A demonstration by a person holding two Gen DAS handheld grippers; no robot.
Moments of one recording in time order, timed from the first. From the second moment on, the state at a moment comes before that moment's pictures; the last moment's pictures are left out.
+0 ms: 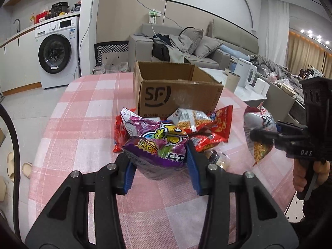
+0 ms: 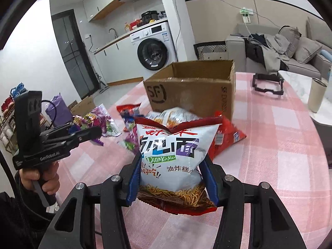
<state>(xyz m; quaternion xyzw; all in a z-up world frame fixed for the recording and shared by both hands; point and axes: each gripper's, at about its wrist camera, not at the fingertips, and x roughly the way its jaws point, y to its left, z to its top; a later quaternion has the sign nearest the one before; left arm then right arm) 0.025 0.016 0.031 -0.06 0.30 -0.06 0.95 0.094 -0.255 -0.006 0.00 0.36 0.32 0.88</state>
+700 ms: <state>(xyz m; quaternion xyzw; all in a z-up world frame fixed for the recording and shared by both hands) 0.090 0.003 0.088 -0.05 0.26 -0.07 0.96 0.162 -0.232 0.048 0.02 0.33 0.28 0.90</state>
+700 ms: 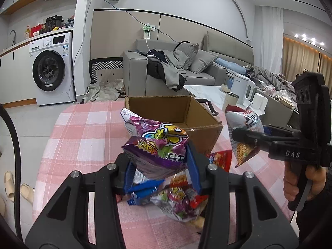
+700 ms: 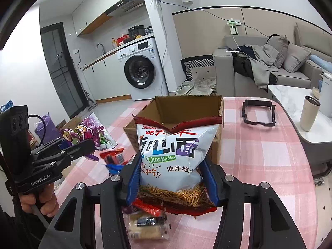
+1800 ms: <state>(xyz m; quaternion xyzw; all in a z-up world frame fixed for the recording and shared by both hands) 0.279 -0.001 0.084 -0.03 0.29 -0.05 0.96 0.297 -0.190 0.042 0.02 0.33 0.21 0.92</state>
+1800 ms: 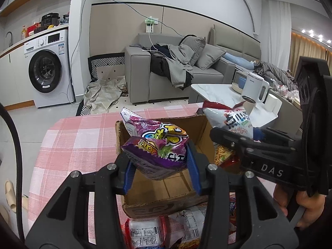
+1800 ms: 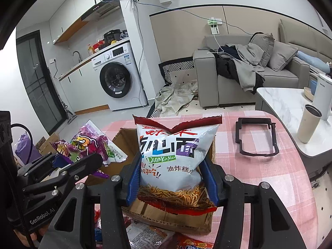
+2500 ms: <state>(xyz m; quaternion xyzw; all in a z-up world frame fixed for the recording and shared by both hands) 0.307 -0.002 0.045 -0.02 0.32 -0.04 0.95 0.324 -0.178 0.002 -0.01 0.37 0.22 0.90</state>
